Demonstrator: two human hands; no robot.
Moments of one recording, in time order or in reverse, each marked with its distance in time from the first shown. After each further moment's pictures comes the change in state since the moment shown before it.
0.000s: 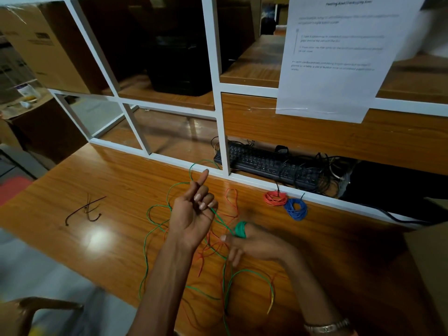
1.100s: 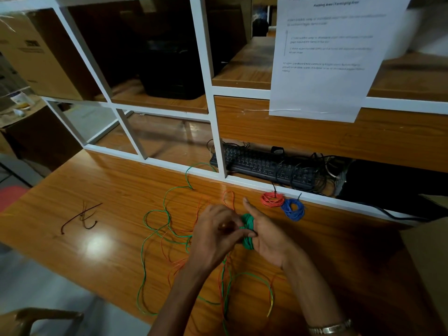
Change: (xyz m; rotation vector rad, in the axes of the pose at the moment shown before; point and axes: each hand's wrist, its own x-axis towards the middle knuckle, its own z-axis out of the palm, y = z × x) left_hand -0.018 -0.050 -0.021 1.647 -0.276 0.880; right_hand -0.021 -0.020 -0.013 0.944 0.085 0.004
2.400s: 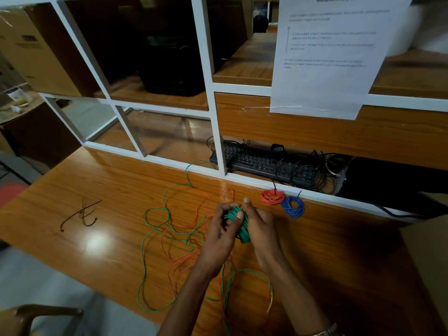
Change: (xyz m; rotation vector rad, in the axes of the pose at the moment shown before) left_hand -0.012 0.012 0.023 -0.730 -0.008 -0.547; right_hand 0.019 0.028 0.013 -0.223 0.530 -0.422
